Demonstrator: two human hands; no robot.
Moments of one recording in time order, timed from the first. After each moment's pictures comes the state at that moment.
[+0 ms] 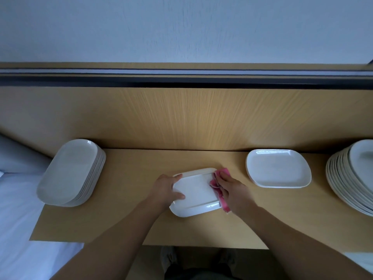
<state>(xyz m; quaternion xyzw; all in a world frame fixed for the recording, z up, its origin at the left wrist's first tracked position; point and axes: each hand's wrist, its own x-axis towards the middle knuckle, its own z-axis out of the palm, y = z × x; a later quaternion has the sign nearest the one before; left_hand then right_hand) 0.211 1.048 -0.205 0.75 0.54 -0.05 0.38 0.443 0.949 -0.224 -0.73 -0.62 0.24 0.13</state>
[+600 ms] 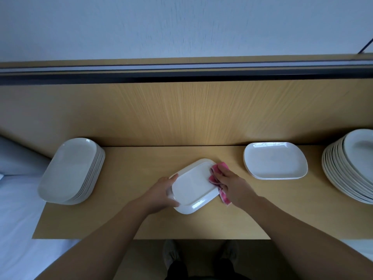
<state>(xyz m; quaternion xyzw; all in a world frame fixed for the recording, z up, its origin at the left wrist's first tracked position) 0.184 1.030 -0.195 0.72 0.50 -0.08 0.48 0.445 0.946 -0.219 -0.69 -0.65 0.29 0.15</state>
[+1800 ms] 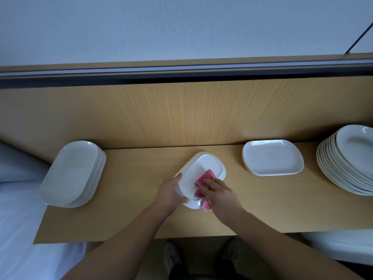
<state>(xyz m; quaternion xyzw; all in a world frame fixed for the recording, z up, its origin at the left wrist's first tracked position) 0.209 1.008 -0.186 0.70 0.56 0.01 0.45 0.384 0.919 -0.199 -0.66 -0.73 0.17 0.05</state>
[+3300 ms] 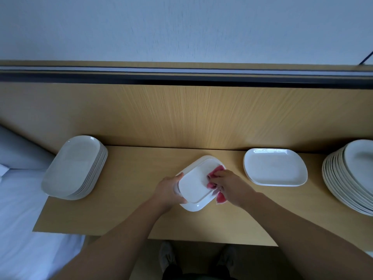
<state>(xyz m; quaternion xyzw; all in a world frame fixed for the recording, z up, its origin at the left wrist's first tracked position) 0.220 1.016 -0.170 0.71 0.54 -0.01 0.46 0.460 0.967 -0.217 -0.60 -0.77 0.19 -0.02</state>
